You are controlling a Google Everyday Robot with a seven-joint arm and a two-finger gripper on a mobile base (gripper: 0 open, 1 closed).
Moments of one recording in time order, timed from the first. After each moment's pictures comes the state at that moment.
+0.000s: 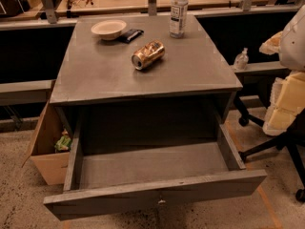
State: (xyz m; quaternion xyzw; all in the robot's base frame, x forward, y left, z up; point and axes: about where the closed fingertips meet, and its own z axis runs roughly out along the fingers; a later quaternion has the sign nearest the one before) arm 0.438 -0.217 0.976 -0.60 0.78 -0.03 0.16
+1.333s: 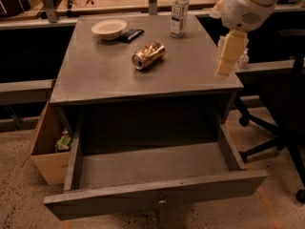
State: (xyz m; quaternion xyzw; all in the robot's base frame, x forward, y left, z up) arm 0.586 -0.158 0.985 -0.67 0.71 -0.05 0.22
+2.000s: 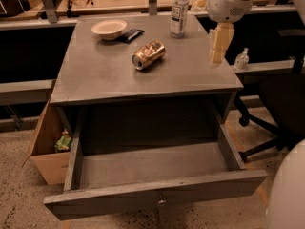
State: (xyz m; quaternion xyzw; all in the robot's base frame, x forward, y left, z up) arm 0.653 -0.141 0.974 -0.75 0.62 -0.04 0.23
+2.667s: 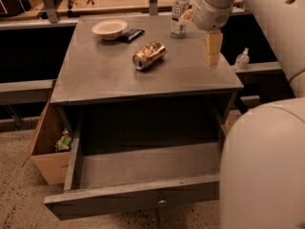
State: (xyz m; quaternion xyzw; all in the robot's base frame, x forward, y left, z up) arm 0.690 -0.132 0.932 -0.81 0.56 -0.06 0.15
